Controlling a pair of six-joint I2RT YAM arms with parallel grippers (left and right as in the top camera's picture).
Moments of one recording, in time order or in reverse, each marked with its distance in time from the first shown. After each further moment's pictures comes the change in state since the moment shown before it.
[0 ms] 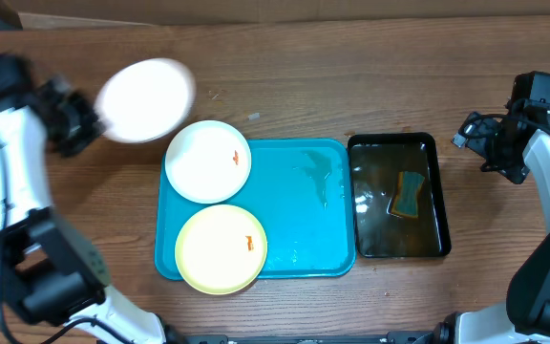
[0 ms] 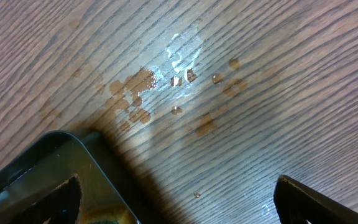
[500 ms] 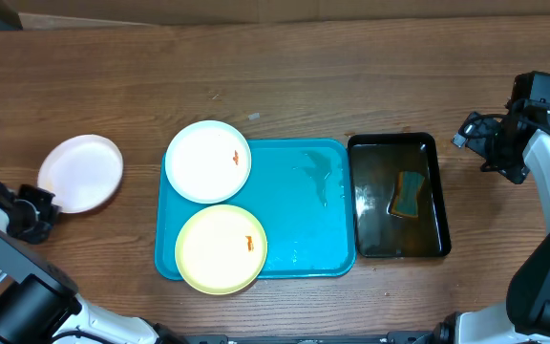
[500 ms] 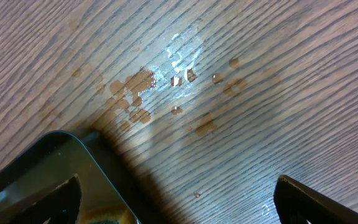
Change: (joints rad) left arm 0.381 0.000 -0.458 0.388 -0.063 -0.051; right arm 0.000 0.000 0.000 0.000 0.000 0.000
